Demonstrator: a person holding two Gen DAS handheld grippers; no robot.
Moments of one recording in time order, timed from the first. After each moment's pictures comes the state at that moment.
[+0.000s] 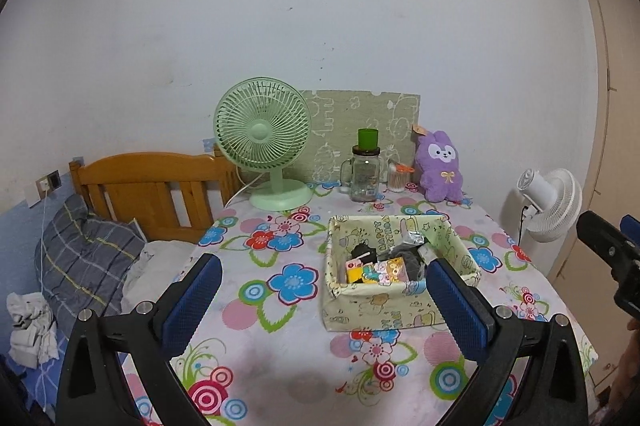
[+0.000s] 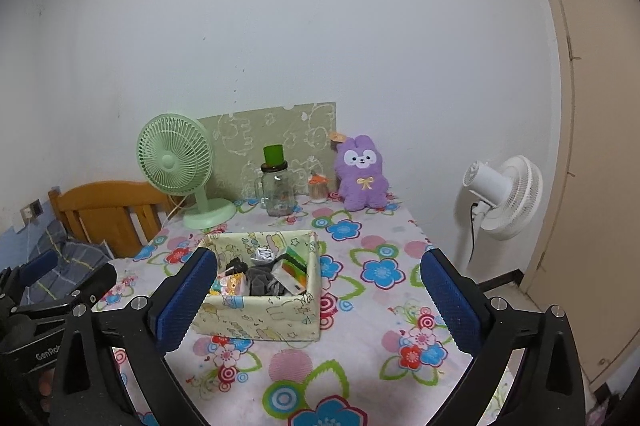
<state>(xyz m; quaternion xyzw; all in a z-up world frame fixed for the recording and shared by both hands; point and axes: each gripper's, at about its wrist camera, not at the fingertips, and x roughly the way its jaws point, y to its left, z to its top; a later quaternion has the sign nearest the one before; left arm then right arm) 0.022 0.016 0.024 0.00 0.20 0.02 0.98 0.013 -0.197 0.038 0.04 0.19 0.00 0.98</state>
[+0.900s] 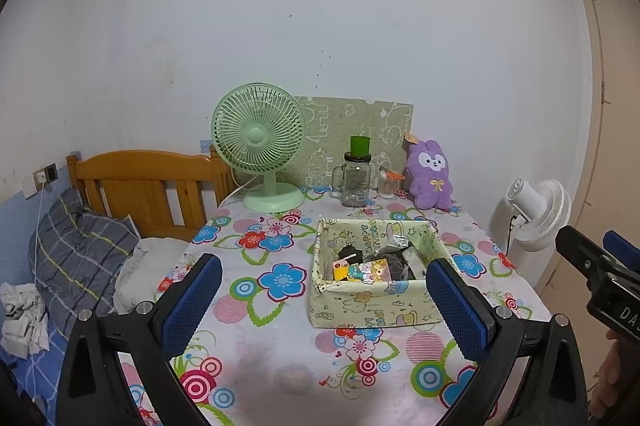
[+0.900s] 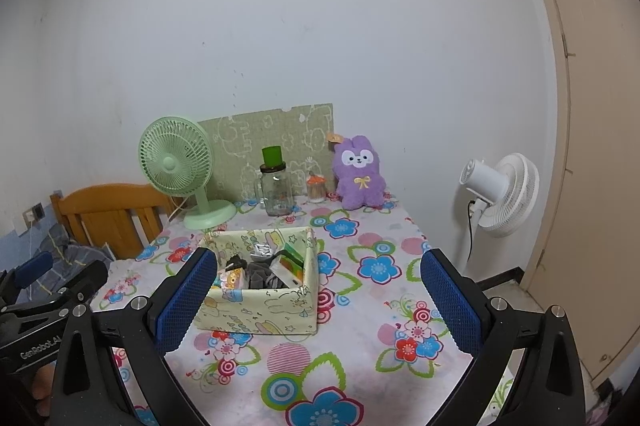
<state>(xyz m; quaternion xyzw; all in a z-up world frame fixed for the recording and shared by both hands) 0.007 0.015 0.029 -0.02 0.19 0.01 0.98 0.004 -0.201 0.035 0.05 0.19 0.00 0.98</state>
